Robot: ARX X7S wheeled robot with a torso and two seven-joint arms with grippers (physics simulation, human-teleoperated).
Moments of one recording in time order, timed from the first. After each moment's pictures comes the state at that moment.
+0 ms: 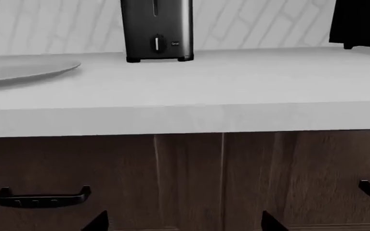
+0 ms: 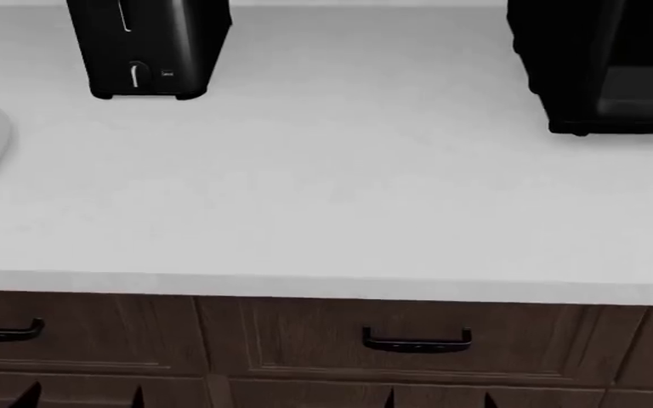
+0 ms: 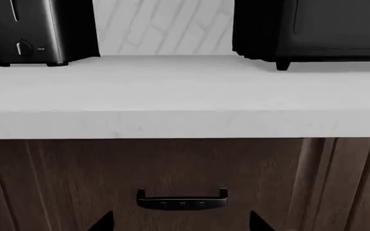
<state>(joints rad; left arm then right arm) 0.00 -0.05 0.06 0.01 -0.03 -0.03 -0.06 0.01 0.05 -0.06 0.00 0.05 0.01 0.07</state>
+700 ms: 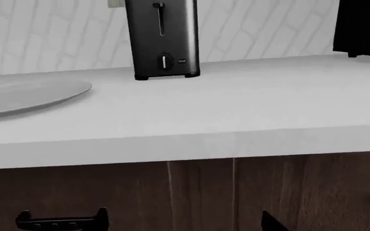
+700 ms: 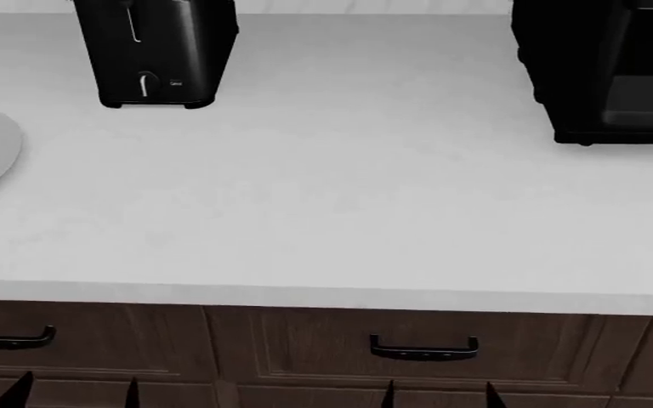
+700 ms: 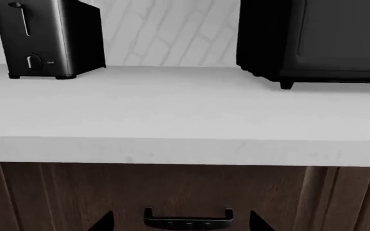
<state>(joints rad) -0.01 -0.11 0.11 0.06 -0.05 -0.06 -0.12 0.01 0.10 -0.12 -0.05 0.09 0.04 0.12</state>
